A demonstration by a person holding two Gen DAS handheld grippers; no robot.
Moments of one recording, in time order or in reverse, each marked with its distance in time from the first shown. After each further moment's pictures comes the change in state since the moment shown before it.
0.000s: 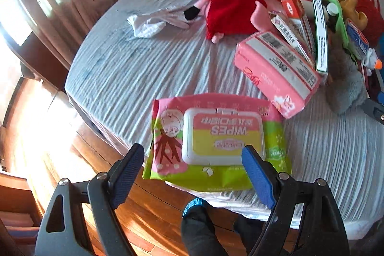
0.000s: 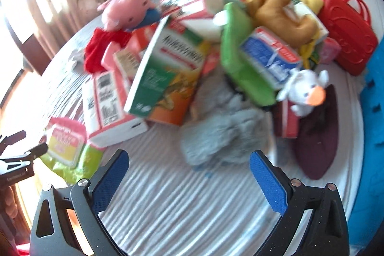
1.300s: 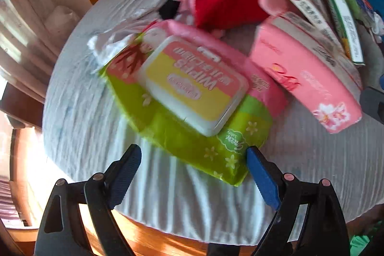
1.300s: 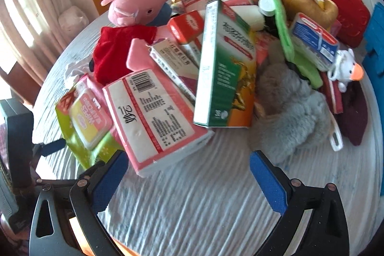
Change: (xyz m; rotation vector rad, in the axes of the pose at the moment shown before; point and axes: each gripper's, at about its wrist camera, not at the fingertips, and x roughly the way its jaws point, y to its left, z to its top) left arm 0.052 0.019 0.041 0.241 -0.004 0.003; right arm 0.050 0.089 0.015 0.183 -0.004 -0.037
